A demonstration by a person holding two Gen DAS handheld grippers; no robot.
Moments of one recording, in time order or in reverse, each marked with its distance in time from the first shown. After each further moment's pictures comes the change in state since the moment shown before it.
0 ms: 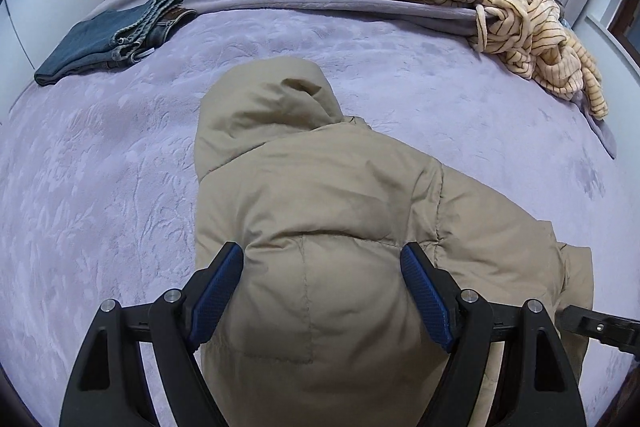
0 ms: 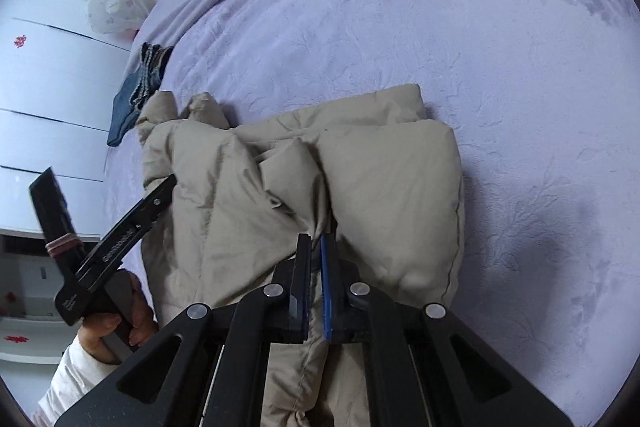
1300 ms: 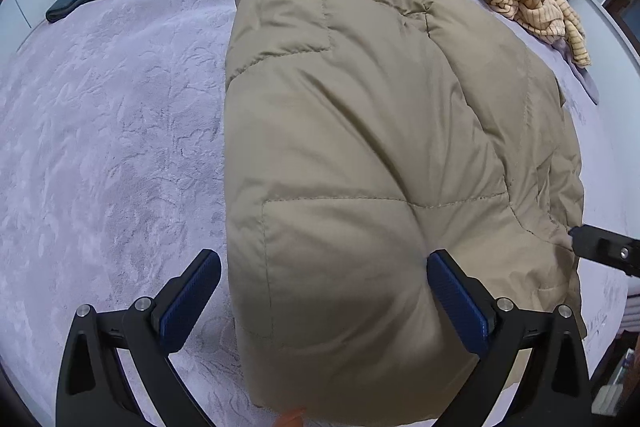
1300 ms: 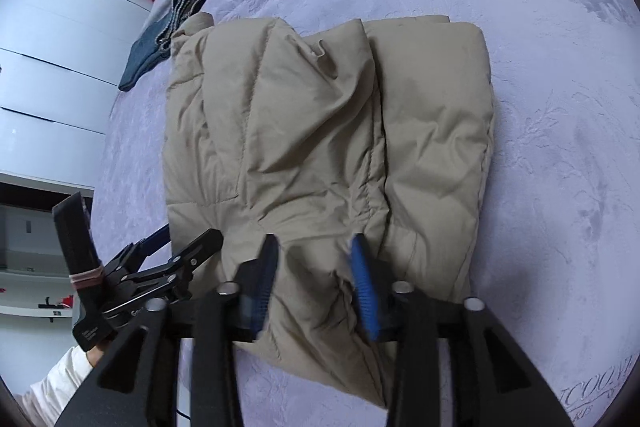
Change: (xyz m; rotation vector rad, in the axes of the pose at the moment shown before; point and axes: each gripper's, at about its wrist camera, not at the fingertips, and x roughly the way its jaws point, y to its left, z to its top) left arm -0.048 0.018 -0.130 -0.015 0.144 -0.040; right arm -0.006 0.034 -0.071 -0.115 0.058 -0.031
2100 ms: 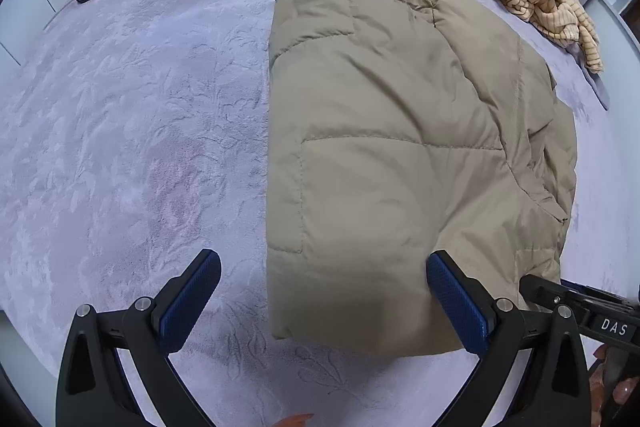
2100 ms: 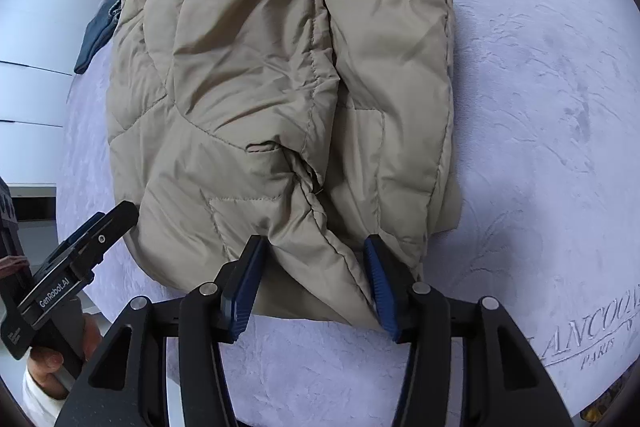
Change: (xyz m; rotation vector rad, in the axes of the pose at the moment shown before) left arm -0.037 0.009 -0.016 -0.052 0.045 0.056; right arm 0.029 -0.004 -0.042 0.086 0.107 -0.148
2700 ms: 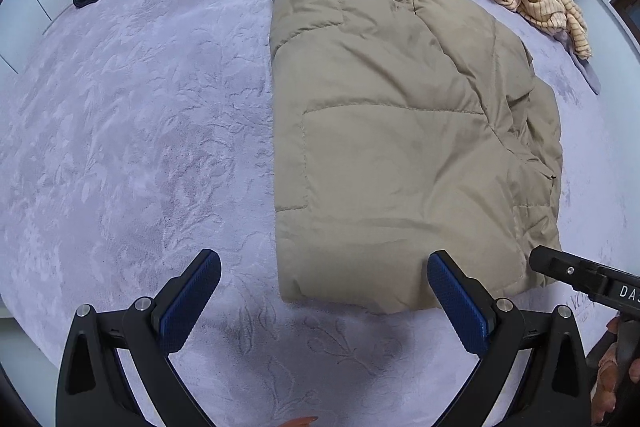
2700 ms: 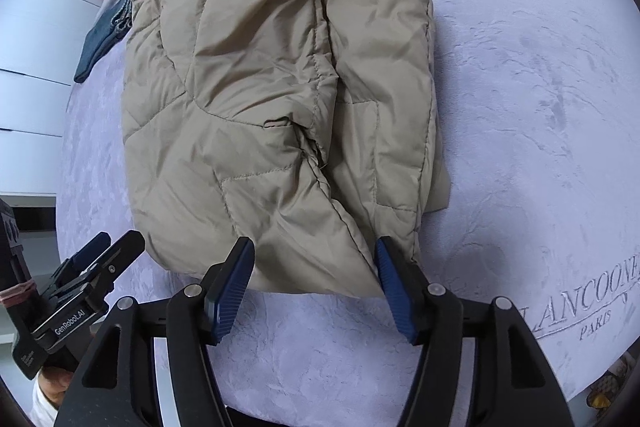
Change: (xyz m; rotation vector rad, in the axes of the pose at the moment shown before) left arm -0.021 0.001 -0.021 0.039 0.008 -0.003; right arm -0.019 0.022 -0.018 0.023 -0.036 -0.031
